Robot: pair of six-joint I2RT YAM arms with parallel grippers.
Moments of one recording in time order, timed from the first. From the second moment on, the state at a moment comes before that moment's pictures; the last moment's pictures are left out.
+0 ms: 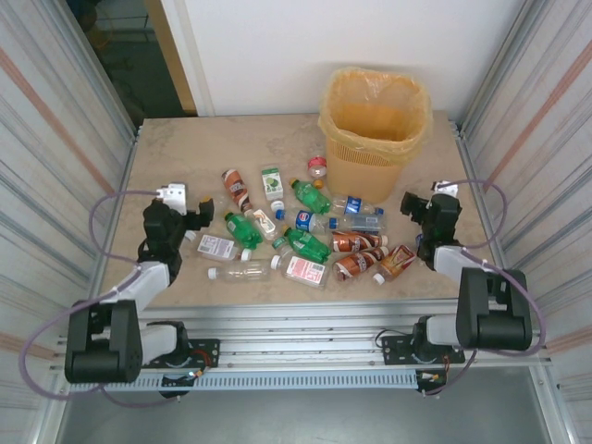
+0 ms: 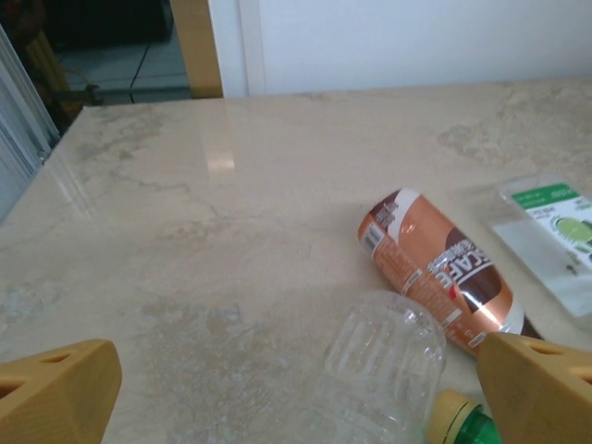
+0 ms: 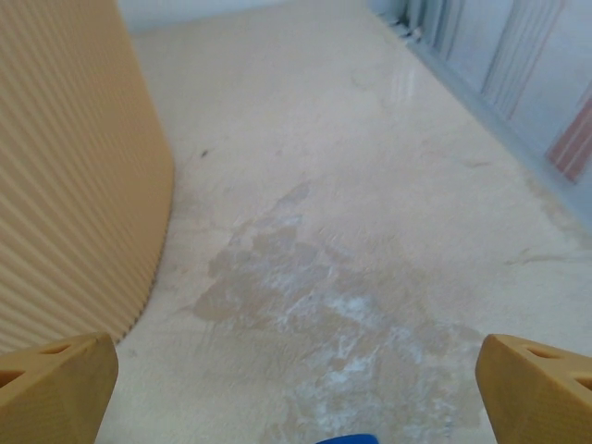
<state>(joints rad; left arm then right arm) -0.01 1.15 0.41 0.46 0.03 0.04 -0.07 1.31 0.48 0.41 0.19 0.20</state>
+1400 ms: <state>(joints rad) -0.08 0.83 0.51 -0.01 0.11 -0.39 -0.19 1.35 0.91 -0.91 -0.06 0.46</state>
